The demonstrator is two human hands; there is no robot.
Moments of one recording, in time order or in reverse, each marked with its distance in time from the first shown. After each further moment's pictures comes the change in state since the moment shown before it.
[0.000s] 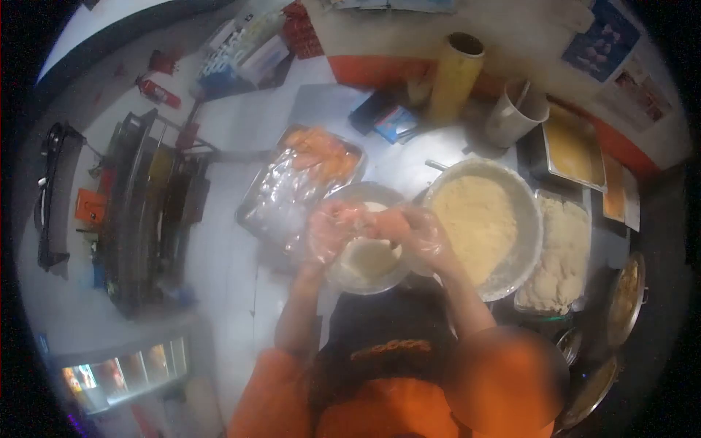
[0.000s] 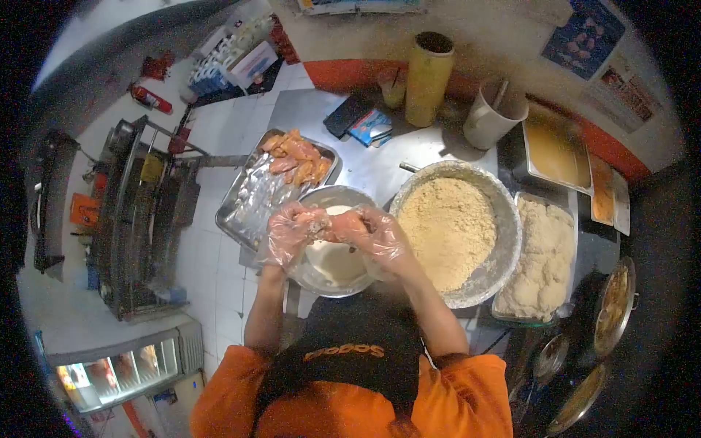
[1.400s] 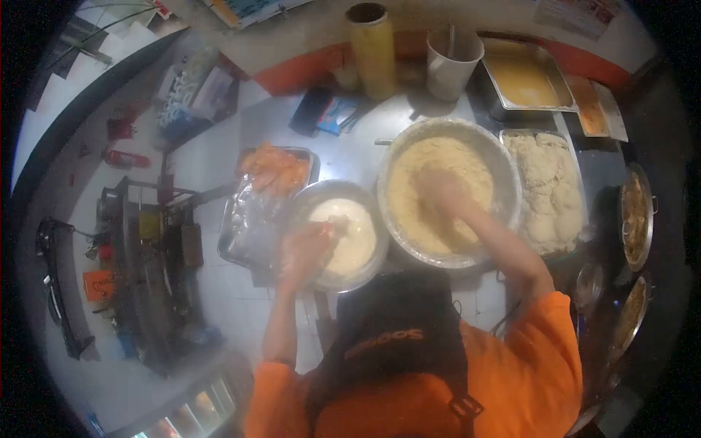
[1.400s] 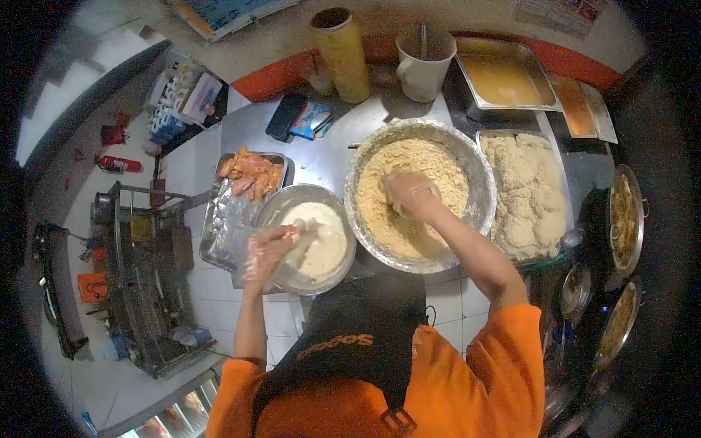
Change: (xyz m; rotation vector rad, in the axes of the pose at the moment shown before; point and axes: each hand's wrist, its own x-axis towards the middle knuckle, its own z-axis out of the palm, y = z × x) left_hand -0.012 0.002 0.015 0.743 -0.308 0.356; right_hand -0.012 0.056 -0.161 -1.441 -0.042 0.455
